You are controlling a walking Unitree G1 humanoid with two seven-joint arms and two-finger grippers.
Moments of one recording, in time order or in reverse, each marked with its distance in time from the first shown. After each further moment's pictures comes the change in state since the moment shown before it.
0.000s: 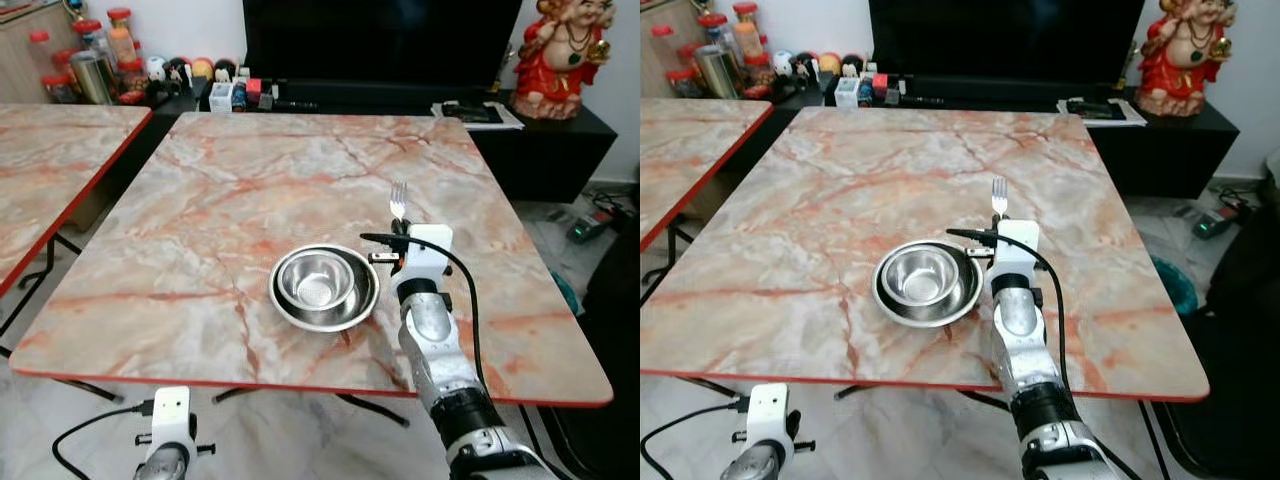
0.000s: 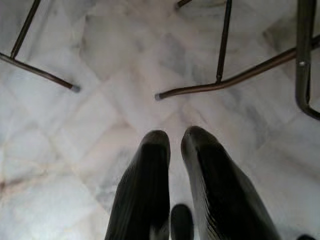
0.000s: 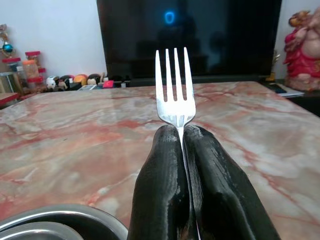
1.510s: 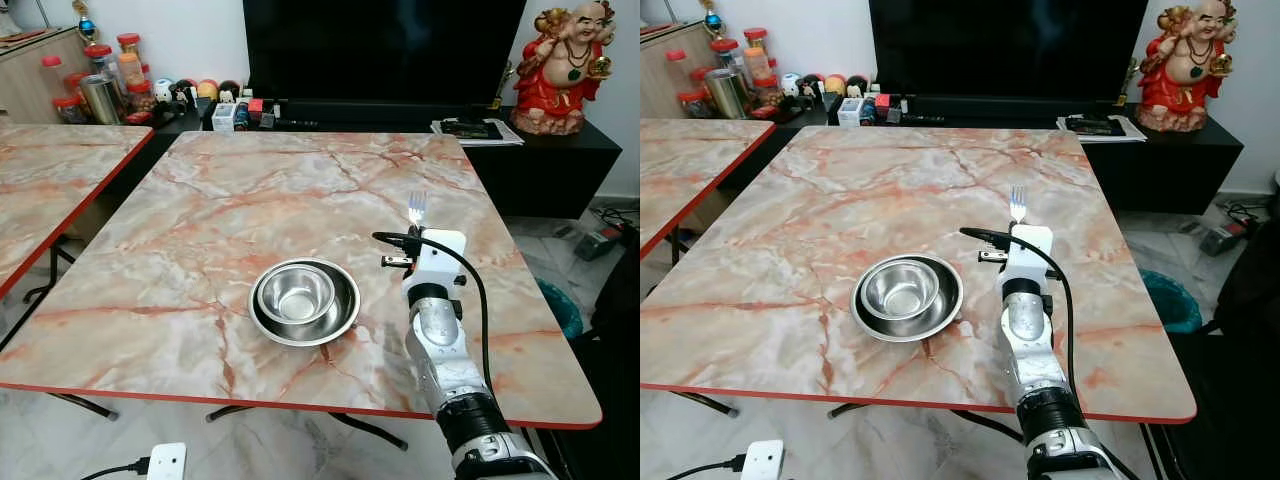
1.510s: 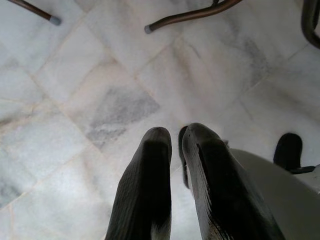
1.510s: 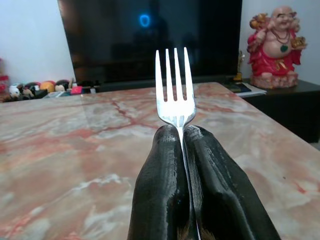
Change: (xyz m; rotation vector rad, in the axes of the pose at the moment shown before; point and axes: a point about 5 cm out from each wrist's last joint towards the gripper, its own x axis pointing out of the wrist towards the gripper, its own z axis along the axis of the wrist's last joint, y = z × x) left arm -0.027 0.013 -0.065 0.014 0.265 -0.032; right arm -0.004 -0.018 -0.007 -0.018 0.045 -0.123
